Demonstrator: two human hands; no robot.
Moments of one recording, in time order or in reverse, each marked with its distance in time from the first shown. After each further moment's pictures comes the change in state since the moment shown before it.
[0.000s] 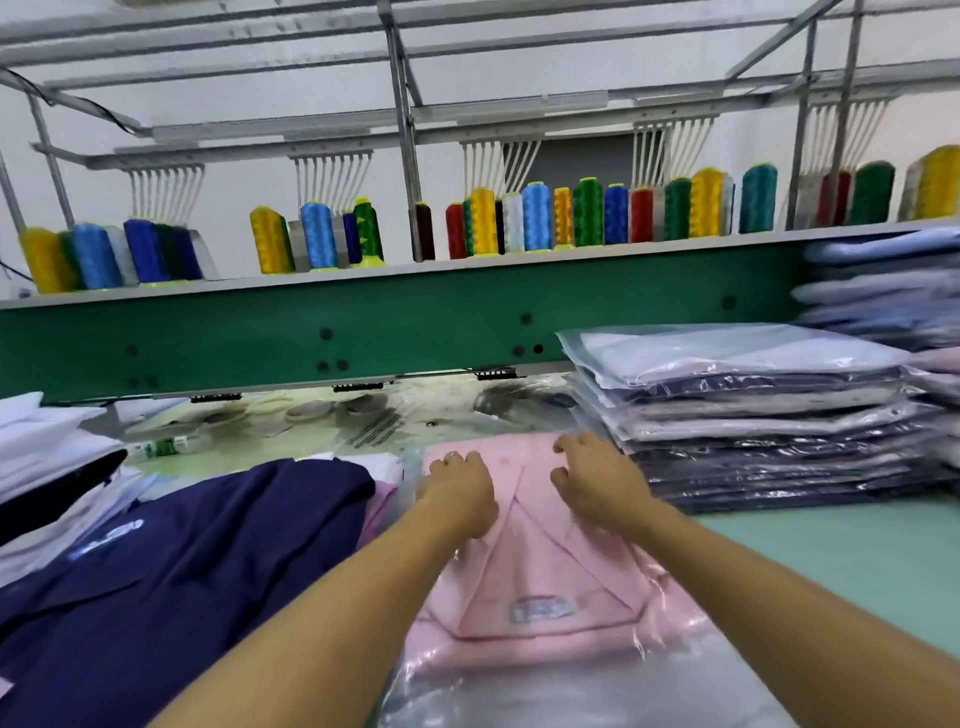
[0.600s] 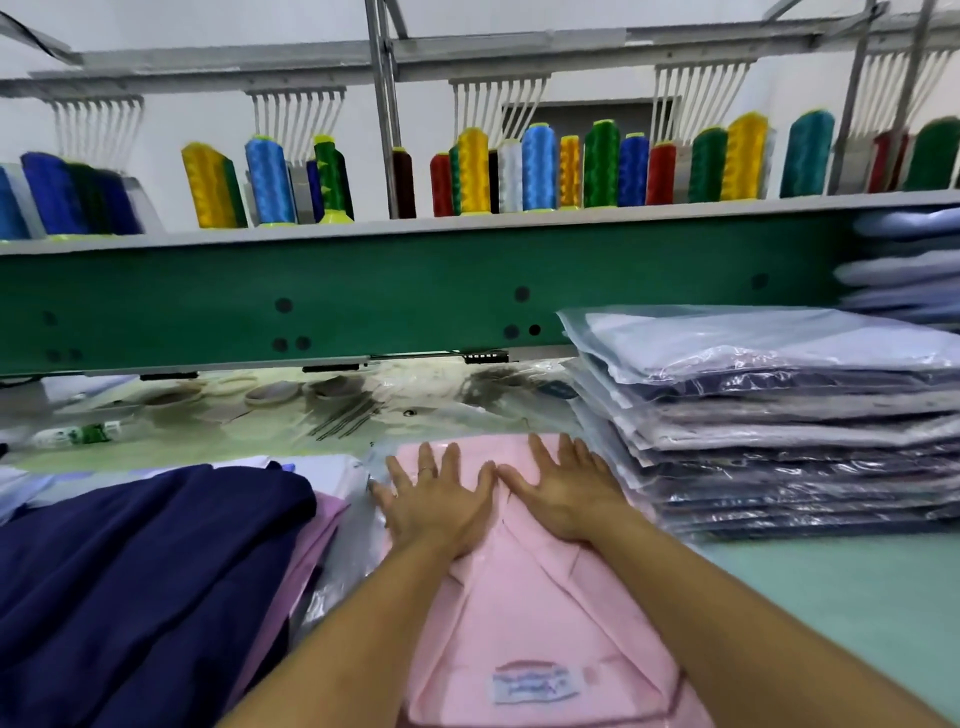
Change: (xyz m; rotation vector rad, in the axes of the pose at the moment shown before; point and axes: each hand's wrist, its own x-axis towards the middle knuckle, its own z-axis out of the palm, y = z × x) left_hand 0.092 -0.002 0.072 -0.213 0.129 -0.212; right_hand 0.079 0.020 0.077 -0.033 -0.258 0.083
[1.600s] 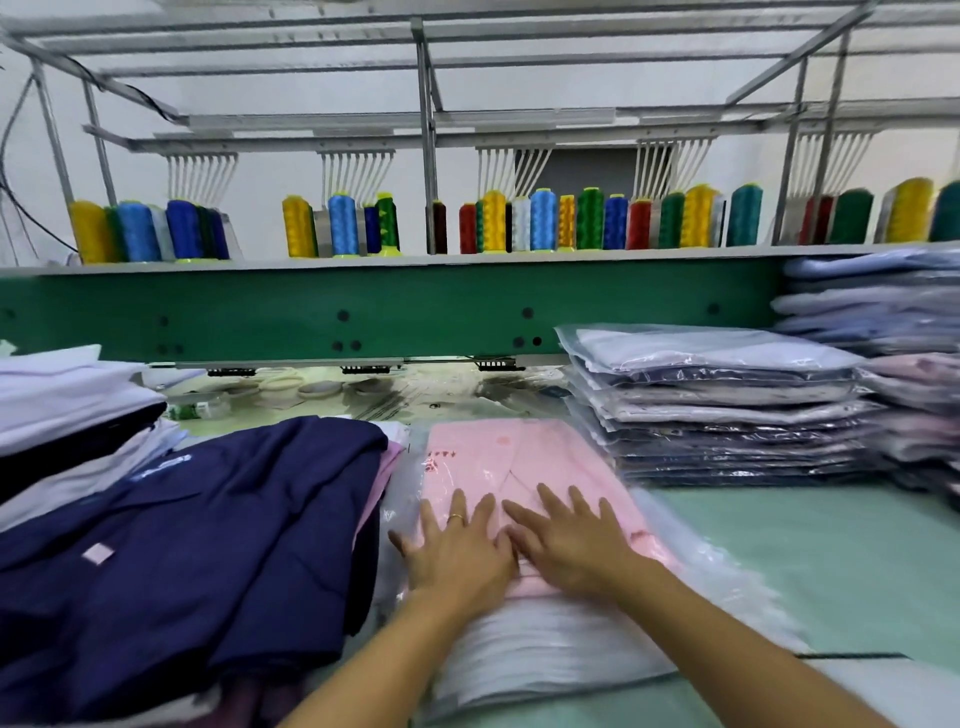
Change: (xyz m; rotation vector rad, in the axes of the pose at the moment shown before) left_hand -0.201 -0.024 -0.034 0.004 -0.097 0.121; right_hand -0.205 -0.028 -0.009 -0.119 -0.076 -0.197
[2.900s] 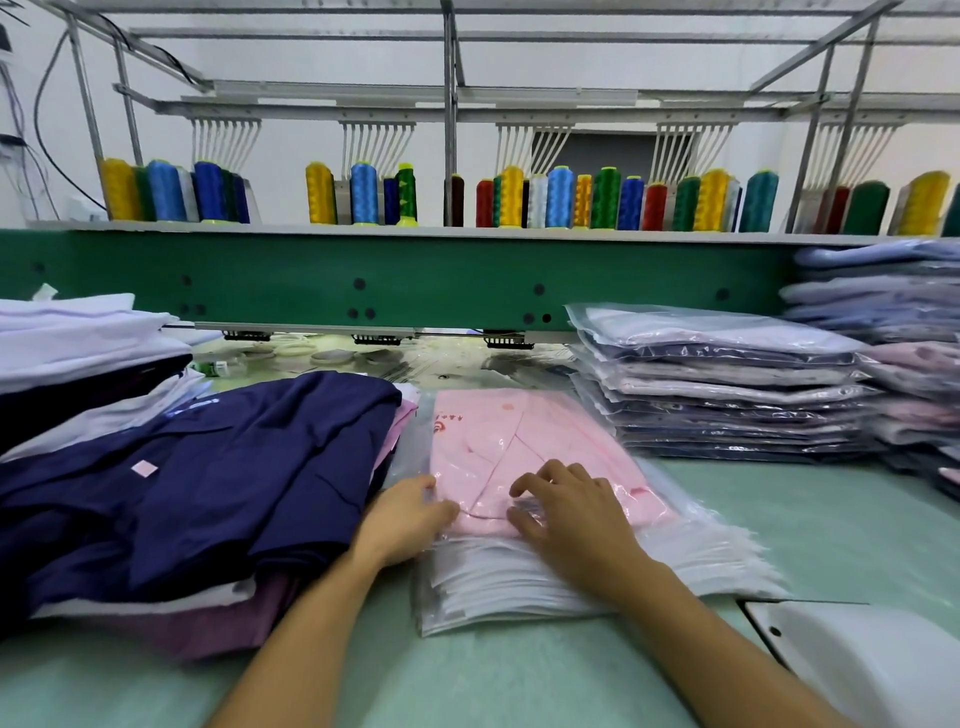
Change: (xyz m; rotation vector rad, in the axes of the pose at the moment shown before) left_hand -0.056 -0.058 -0.041 -0.611 0.029 -0.025; right_hand -0.059 -0.026 -0.001 0.041 0.460 -0.138
